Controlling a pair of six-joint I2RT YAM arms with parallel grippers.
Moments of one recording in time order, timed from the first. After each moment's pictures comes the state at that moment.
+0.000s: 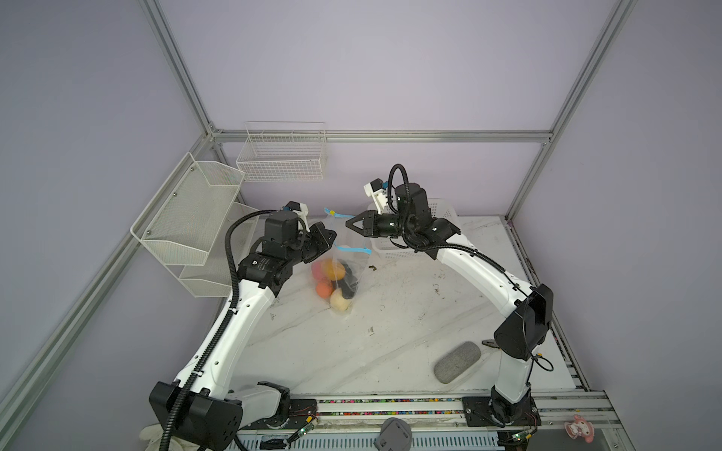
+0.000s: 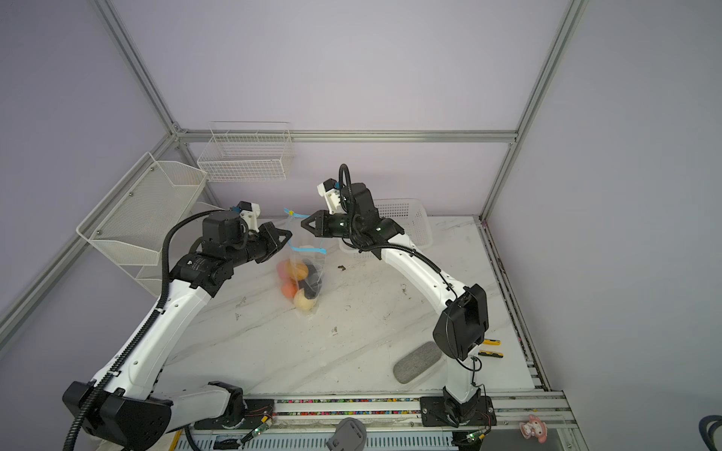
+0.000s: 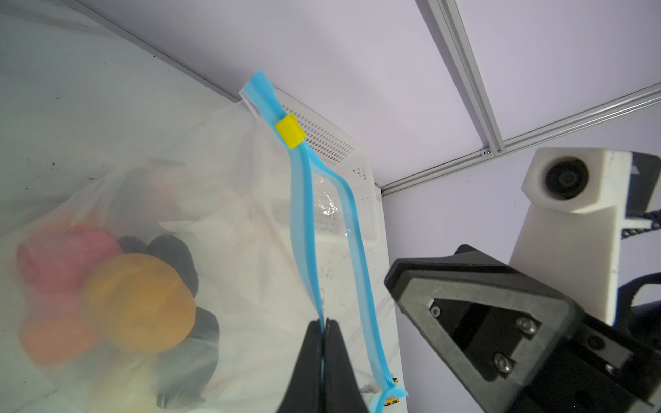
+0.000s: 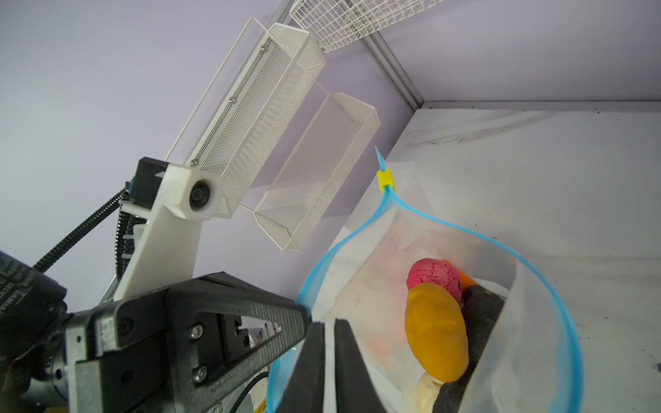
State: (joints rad) left arm -0.26 1.25 1.35 -0.54 0.27 -0.81; right arm 0.69 1.88 1.90 -0.31 -0.57 0.65
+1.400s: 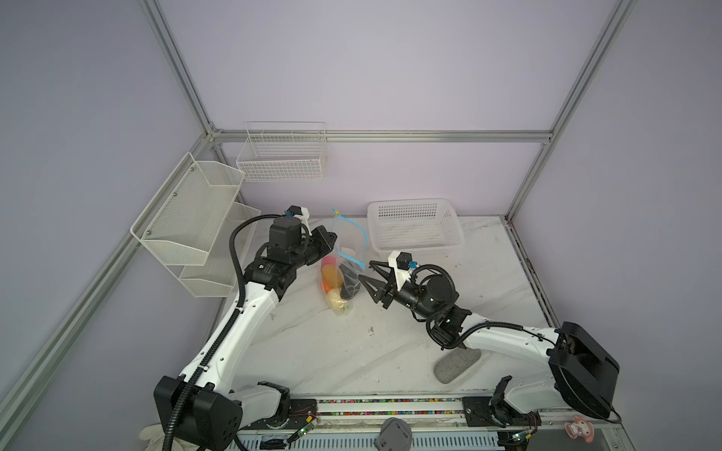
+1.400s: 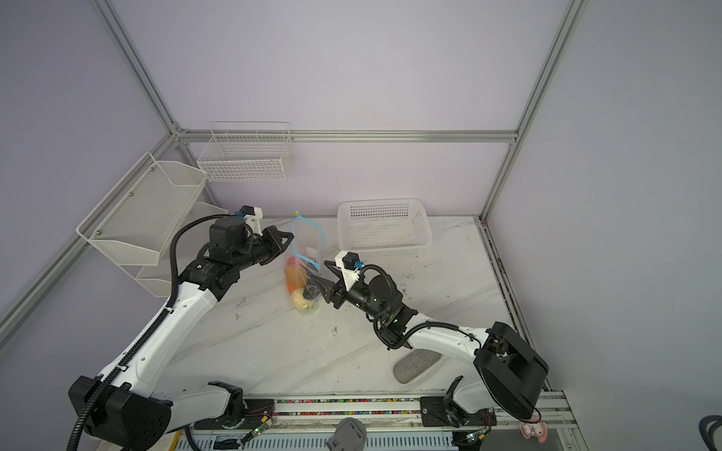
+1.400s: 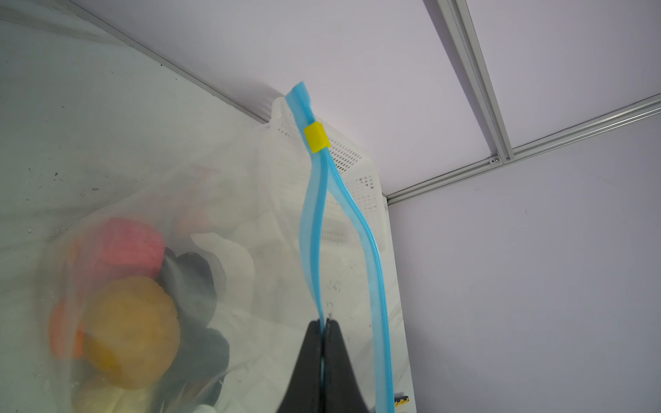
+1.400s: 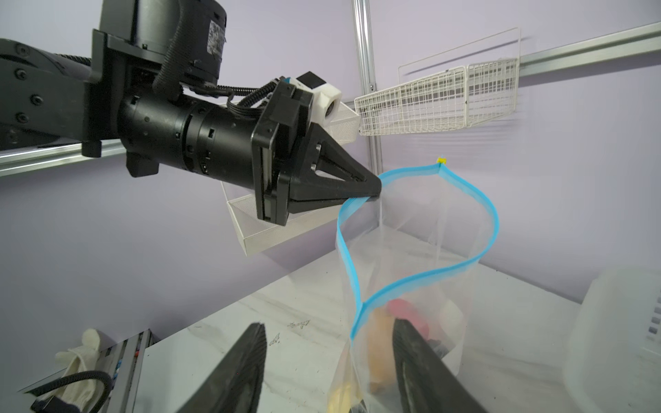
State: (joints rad) left arm -0.26 1.25 1.25 -0.41 0.25 -0.81; right arm 0.91 1.44 0.75 0.85 -0.12 0.18
